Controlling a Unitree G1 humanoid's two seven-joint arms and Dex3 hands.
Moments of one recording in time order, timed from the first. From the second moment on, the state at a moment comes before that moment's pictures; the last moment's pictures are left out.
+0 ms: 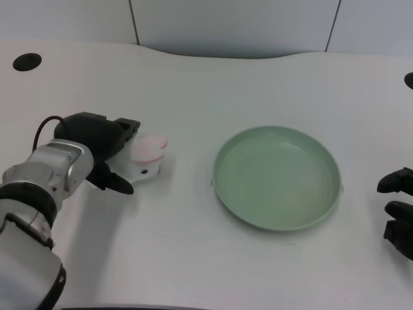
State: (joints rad) left arm -0.99 0.26 -0.62 1.39 0.85 -0.28 0.12; right arm -0.55 -0.39 -0.25 1.20 0.22 -0.11 1.04
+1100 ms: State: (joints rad) left arm -1.11 0.22 -0.63 1.40 0.89 -0.28 0.25; right arm -0.52 -0.38 -0.26 1.17 0.22 -0.13 1.08
